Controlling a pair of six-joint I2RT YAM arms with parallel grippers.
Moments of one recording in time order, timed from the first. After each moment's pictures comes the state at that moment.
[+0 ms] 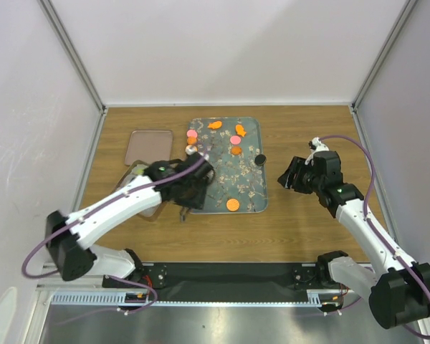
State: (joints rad) left arm -0.85 1.31 1.24 -1.07 -0.20 -0.59; right arm 0.24 1.01 0.73 -0.37 -0.18 0.47
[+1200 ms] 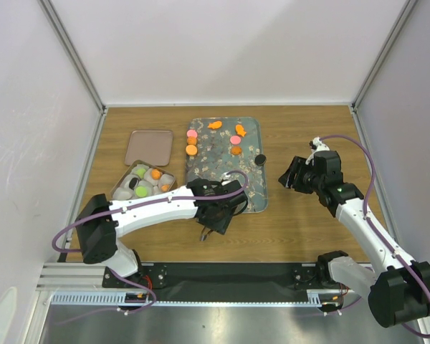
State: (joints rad) left arm -1.13 1.57 1.23 -1.00 -0.18 -0.64; right arm 0.23 1.02 0.73 -0.37 -0.17 0.47
